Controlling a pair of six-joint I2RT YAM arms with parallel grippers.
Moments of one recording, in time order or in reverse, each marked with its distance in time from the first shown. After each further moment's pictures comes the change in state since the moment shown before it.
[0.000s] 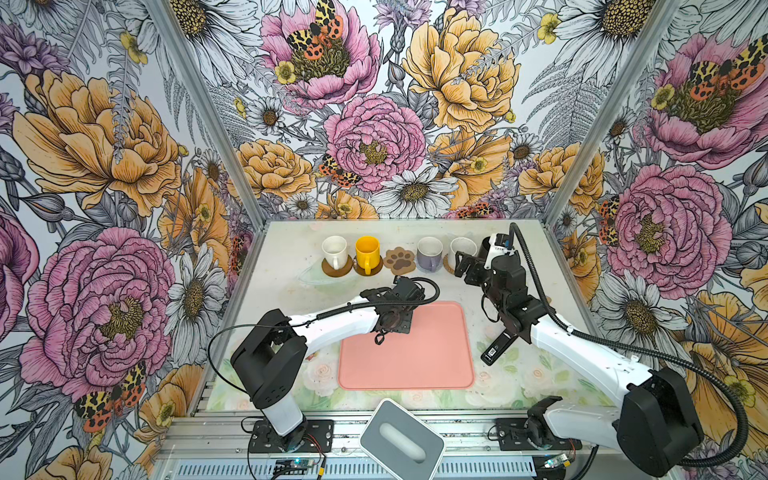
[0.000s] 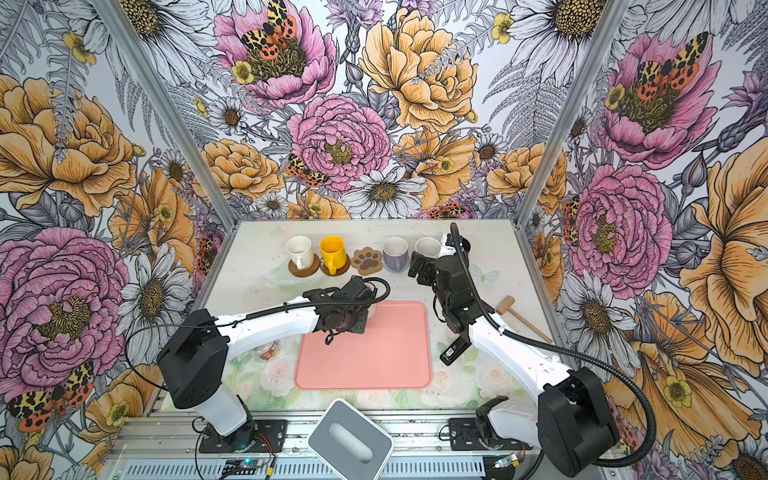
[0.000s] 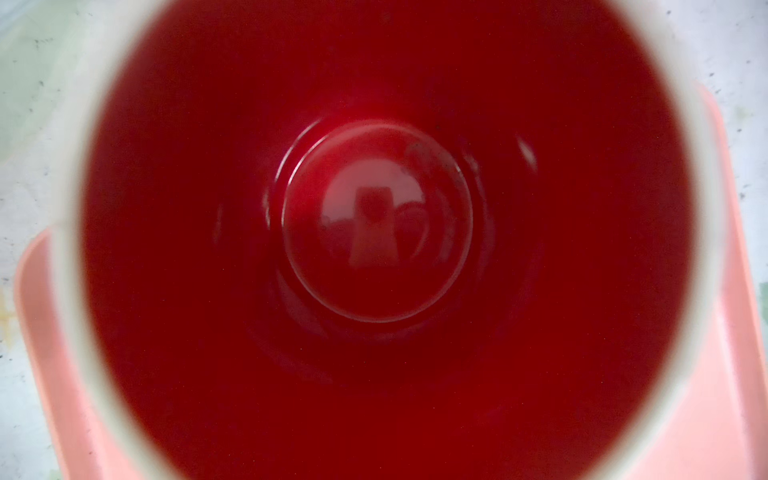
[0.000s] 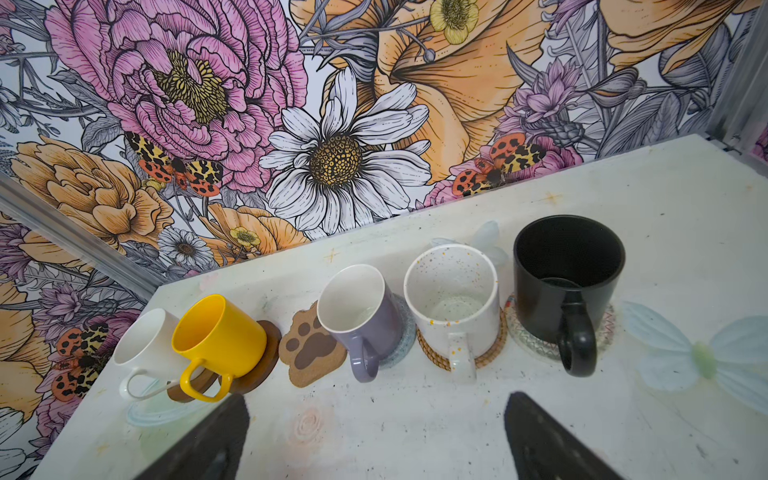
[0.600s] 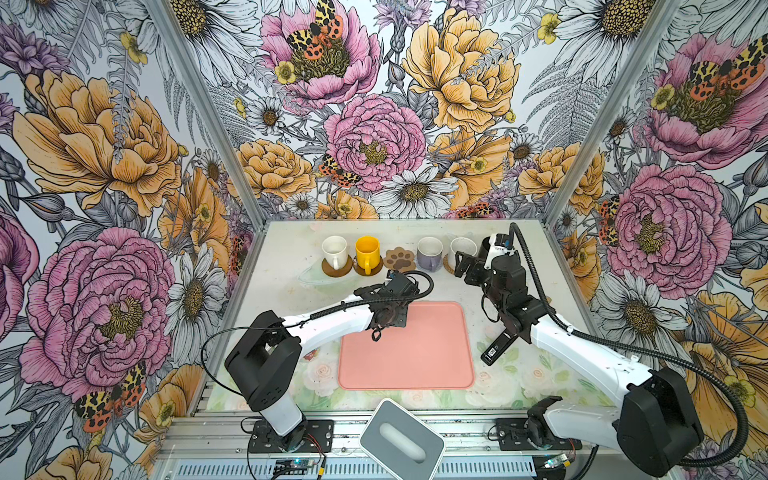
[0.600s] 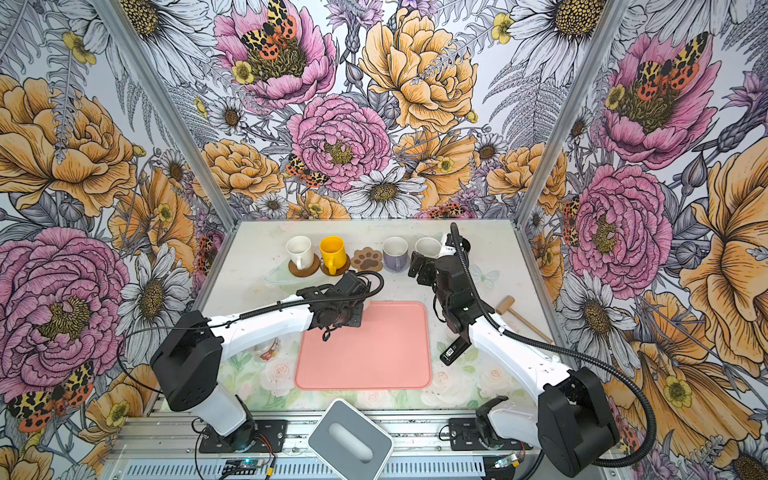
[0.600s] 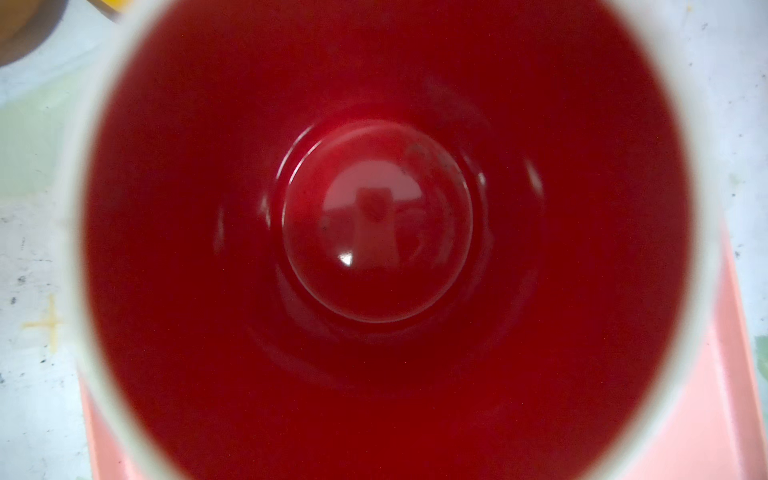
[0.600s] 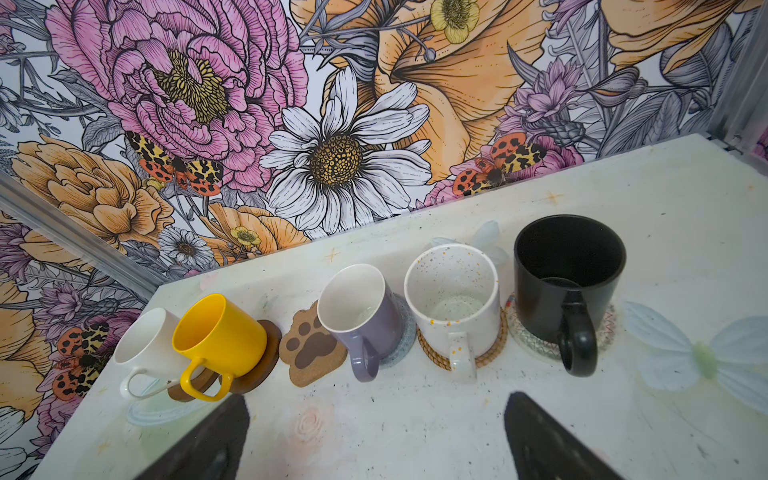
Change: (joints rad) left arm 0.043 -0.023 -0.011 0.038 -0.040 -0.011; right arm 0.000 0.000 0.000 0.000 -0.004 0.000
